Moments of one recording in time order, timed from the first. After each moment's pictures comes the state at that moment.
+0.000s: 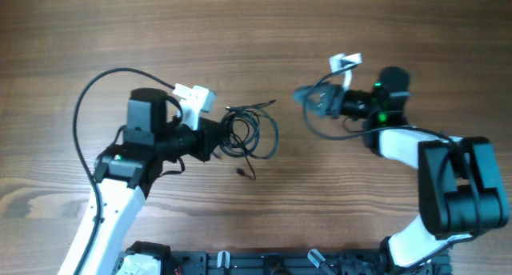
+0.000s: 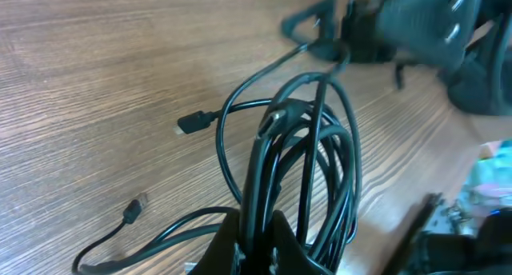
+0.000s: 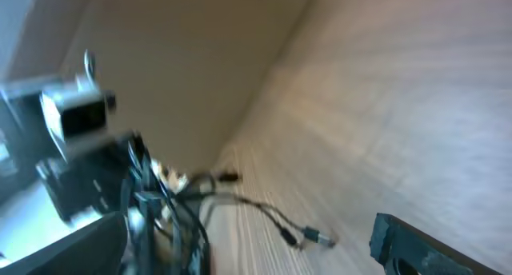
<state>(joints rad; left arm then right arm) -0.16 1.11 0.82 -0.56 0.67 -0.07 0.11 1.80 0.69 0.88 -1.24 0.77</state>
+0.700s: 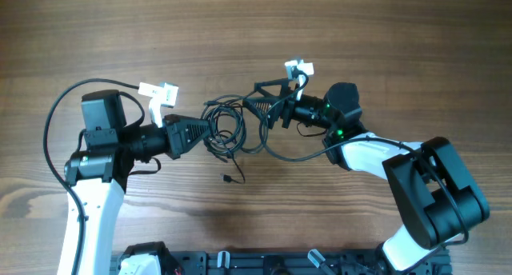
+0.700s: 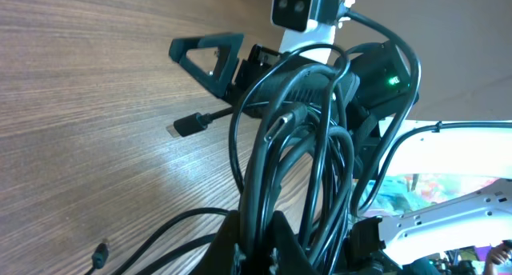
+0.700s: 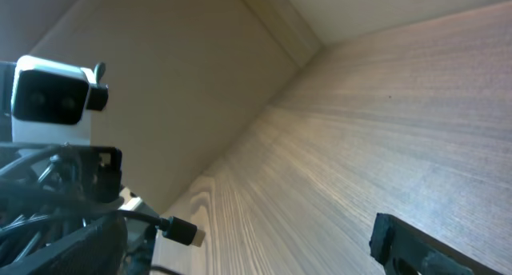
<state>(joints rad) 0.10 1.11 0.82 -0.61 1.10 -0.07 0.42 1.80 0.69 1.12 -0.82 0.74</state>
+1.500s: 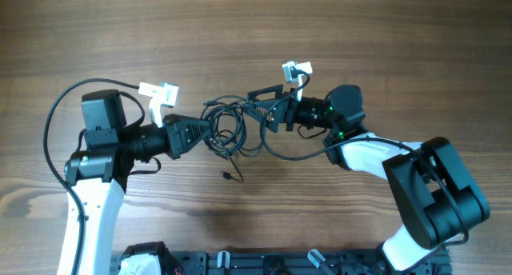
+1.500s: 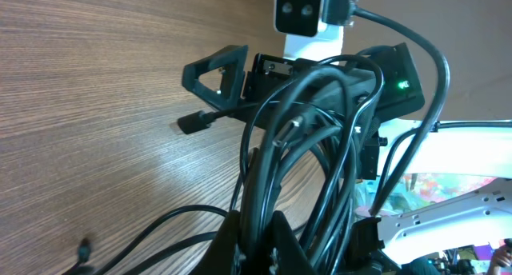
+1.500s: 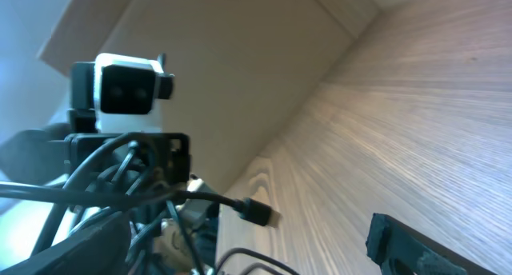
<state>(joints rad) 0.10 1.11 0.82 -0.61 1.11 -0.07 0.42 1.80 0.69 1.22 -0.98 0.96</state>
